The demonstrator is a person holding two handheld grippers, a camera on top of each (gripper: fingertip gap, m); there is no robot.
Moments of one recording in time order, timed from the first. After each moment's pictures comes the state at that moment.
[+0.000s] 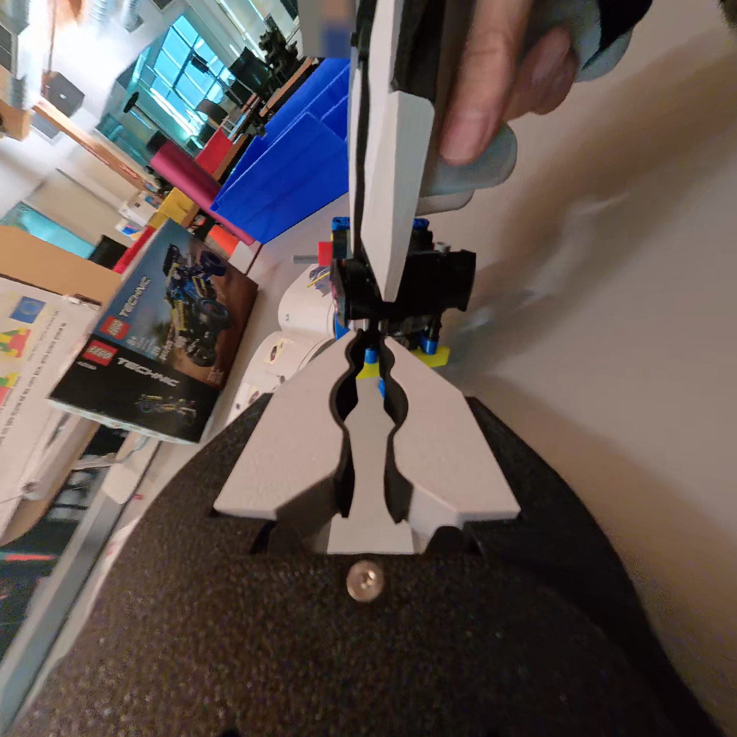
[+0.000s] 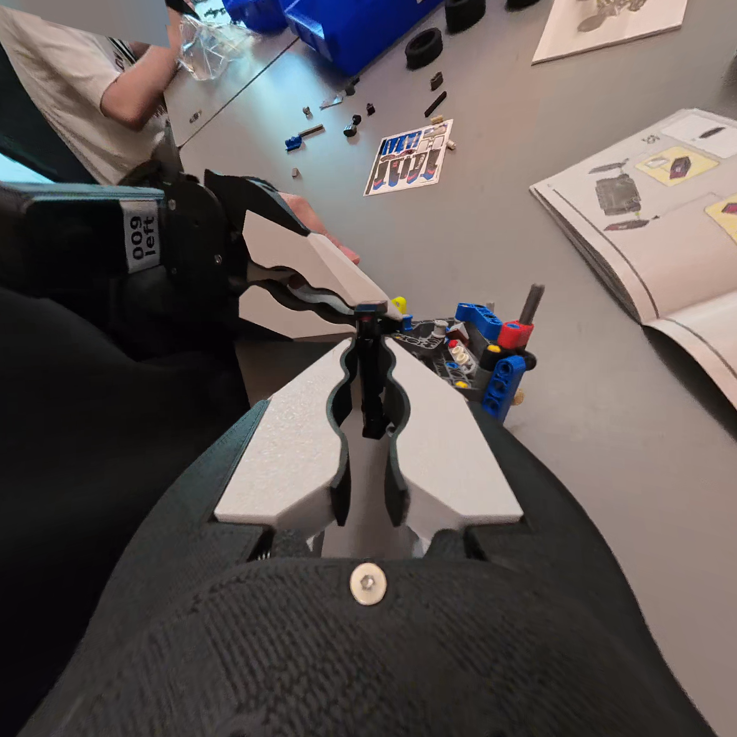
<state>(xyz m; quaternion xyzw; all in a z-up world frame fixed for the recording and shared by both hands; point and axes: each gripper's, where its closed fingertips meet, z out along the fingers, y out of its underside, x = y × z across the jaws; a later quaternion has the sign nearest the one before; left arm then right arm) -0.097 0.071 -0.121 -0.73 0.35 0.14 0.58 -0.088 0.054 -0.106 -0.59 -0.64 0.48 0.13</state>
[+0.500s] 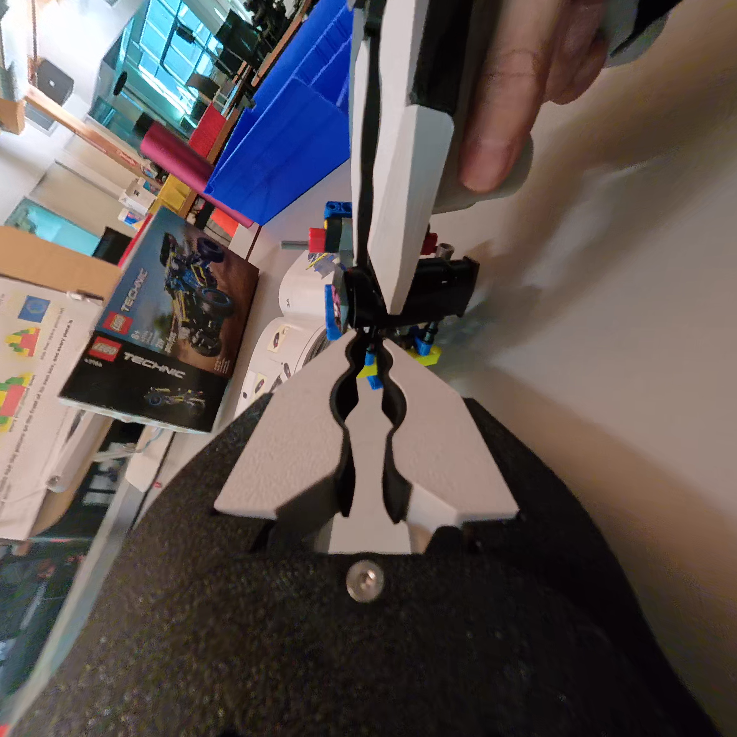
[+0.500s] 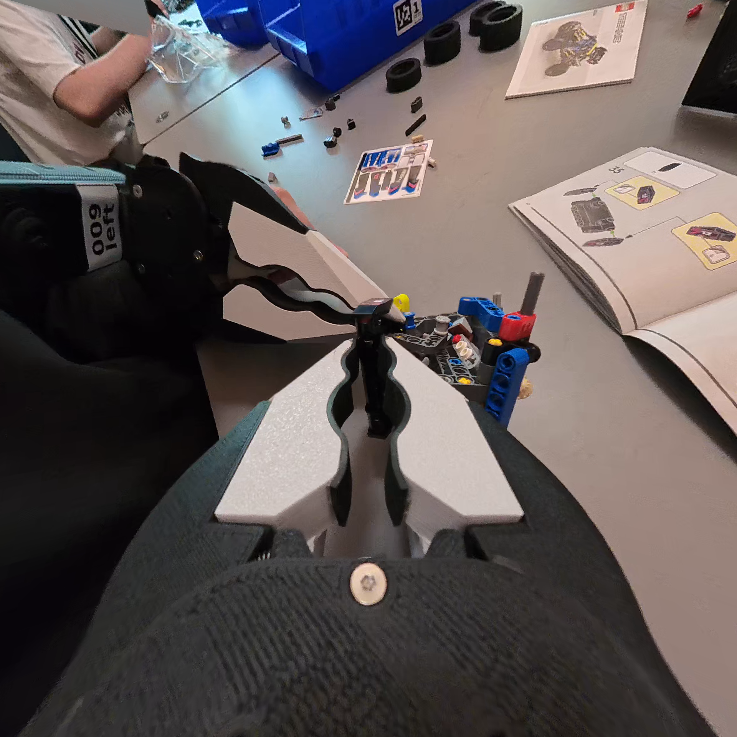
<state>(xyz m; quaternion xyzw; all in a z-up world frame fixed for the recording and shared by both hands) -0.102 0.073 -0.130 -0.73 0.36 0.17 0.55 -0.093 0.052 -0.118 -0.58 -0.64 0.47 0.19</state>
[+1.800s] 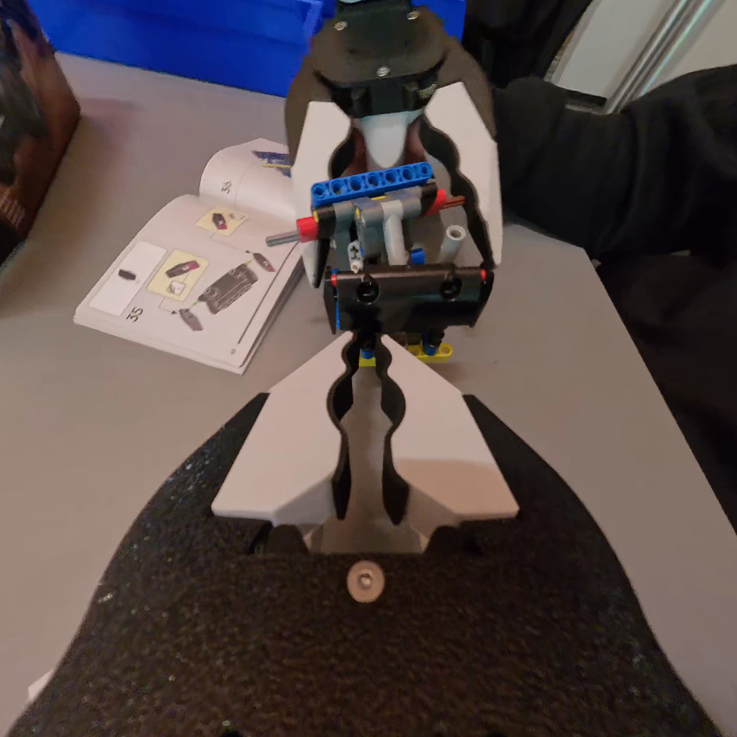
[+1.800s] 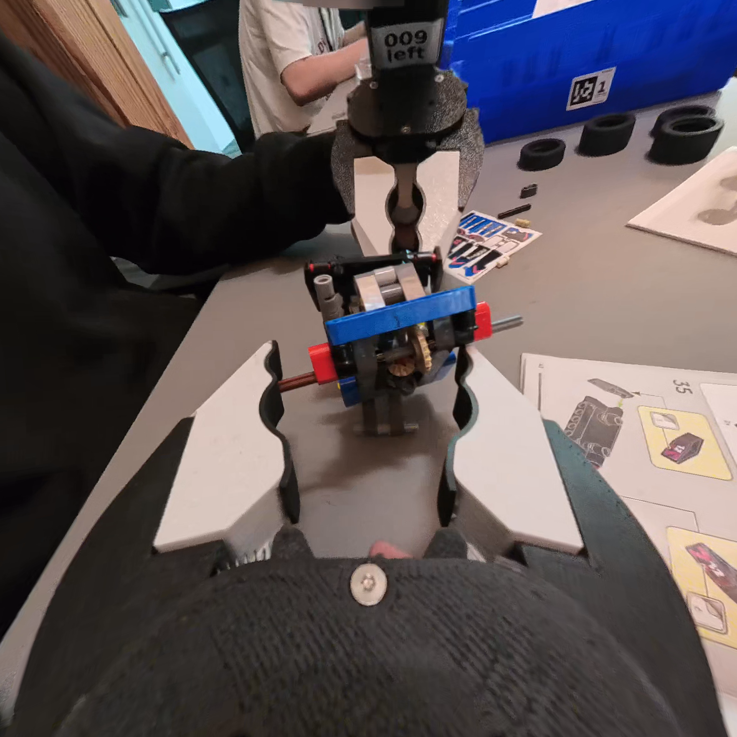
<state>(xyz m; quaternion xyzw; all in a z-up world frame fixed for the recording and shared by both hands) -0.199 0.067 -0.139 -0.80 0.27 -0.26 0.47 -0.179 0.065 -0.123 -0.34 -0.73 0.58 0.10</state>
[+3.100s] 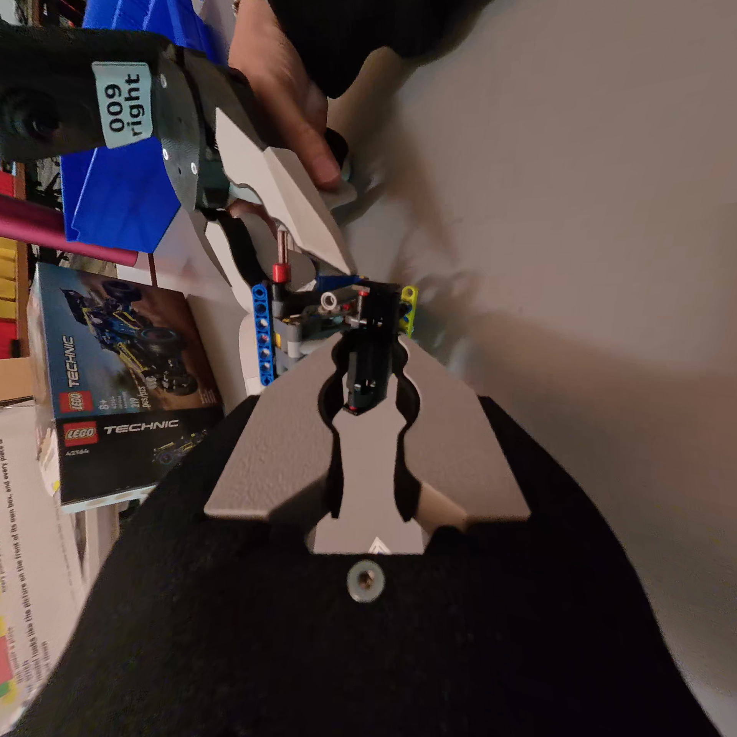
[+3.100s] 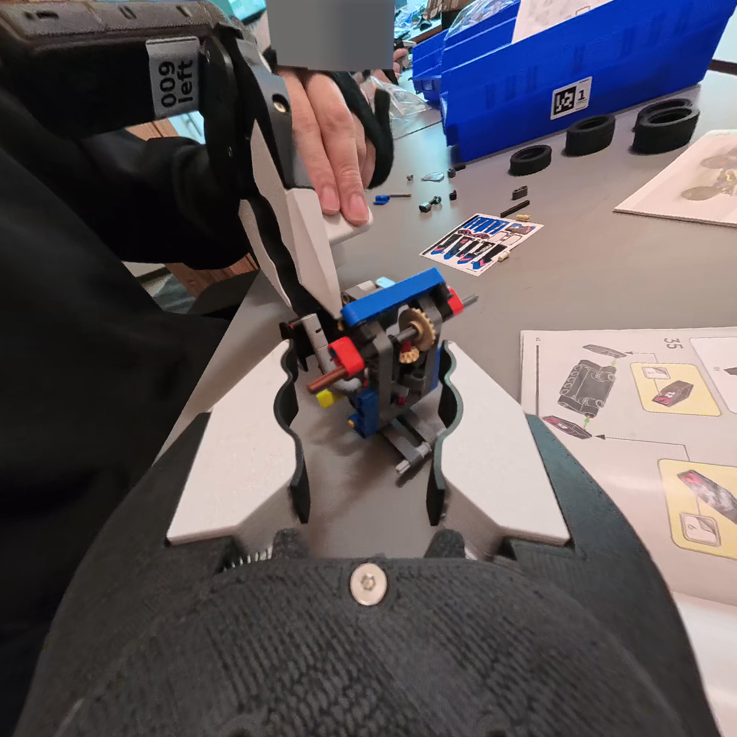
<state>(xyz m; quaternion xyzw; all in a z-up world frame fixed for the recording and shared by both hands) -0.152 0.063 -0.120 -0.70 0.57 0.10 0.41 -0.163 0.083 -0.114 -0.36 -0.70 0.61 0.08</state>
